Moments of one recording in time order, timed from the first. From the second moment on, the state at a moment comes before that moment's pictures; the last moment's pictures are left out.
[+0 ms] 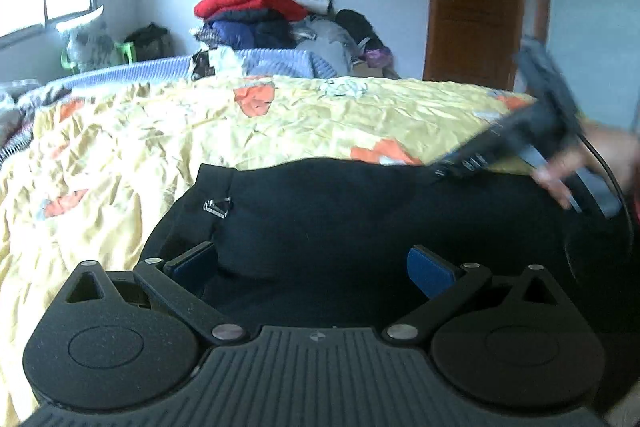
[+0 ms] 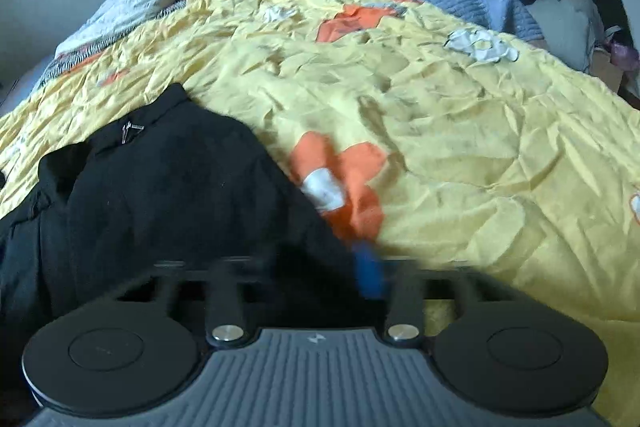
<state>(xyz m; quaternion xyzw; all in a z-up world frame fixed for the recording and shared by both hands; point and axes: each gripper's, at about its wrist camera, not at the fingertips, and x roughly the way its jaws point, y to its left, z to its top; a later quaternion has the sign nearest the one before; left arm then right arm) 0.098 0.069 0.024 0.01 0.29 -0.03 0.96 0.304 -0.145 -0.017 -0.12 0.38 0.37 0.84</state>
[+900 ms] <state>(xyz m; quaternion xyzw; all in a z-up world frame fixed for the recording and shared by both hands) 0.255 0.137 0.009 -0.34 0.44 -0.04 0.83 0.260 -0.156 0.014 -0.21 0.31 0.40 0.84</state>
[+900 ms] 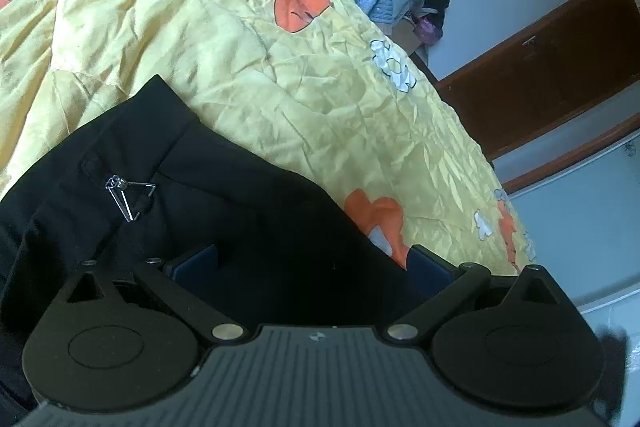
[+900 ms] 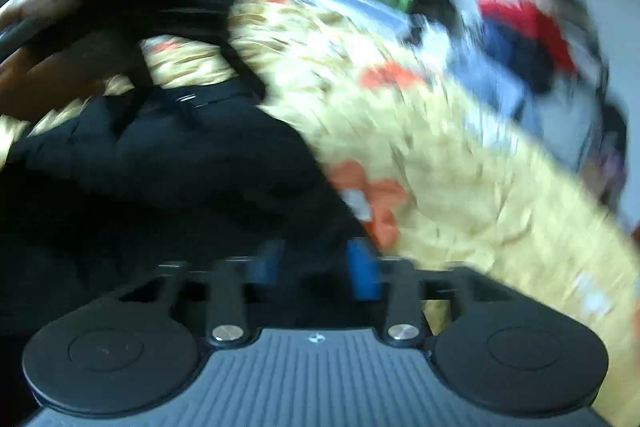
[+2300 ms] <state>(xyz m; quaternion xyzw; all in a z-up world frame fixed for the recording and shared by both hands) 0.277 0.151 0.017 -0.36 0.45 -0.04 0.82 0.338 -0.162 -0.020 -0.10 0.39 0.49 0.78</state>
